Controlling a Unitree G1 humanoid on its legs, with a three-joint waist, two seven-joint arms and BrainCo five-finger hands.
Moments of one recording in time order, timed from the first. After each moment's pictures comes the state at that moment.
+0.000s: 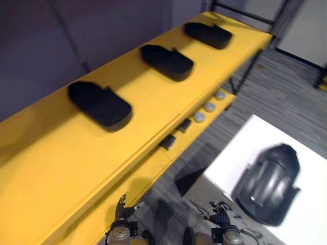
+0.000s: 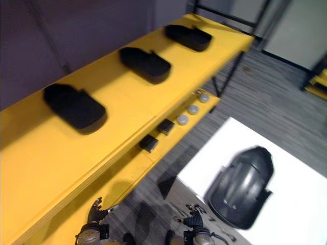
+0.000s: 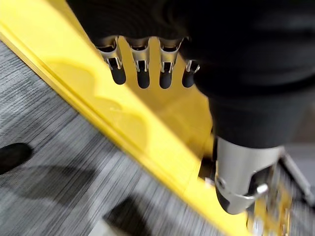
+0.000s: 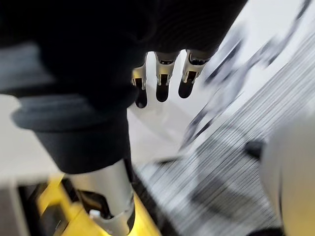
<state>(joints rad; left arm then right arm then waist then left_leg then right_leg) 0.09 -0.01 0.09 0.65 0.16 -0.03 0.20 0.07 -0.08 -0.03 0.81 -0.07 -0.06 -0.10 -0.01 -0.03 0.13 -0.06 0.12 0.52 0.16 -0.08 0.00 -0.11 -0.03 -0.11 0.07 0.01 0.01</state>
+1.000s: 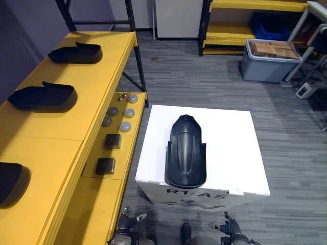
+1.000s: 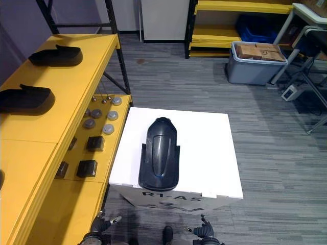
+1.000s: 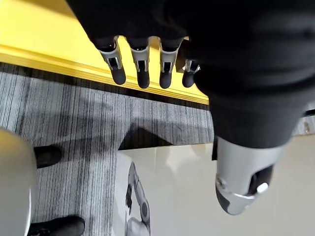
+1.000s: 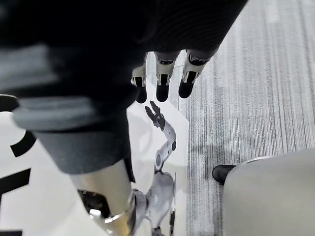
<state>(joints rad) 0.12 0.02 0.07 0.78 0.12 -0.03 0.20 0.13 -0.06 -0.12 0.83 -0.04 -0.06 -0.13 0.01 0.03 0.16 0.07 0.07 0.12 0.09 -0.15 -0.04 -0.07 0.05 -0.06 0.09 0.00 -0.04</state>
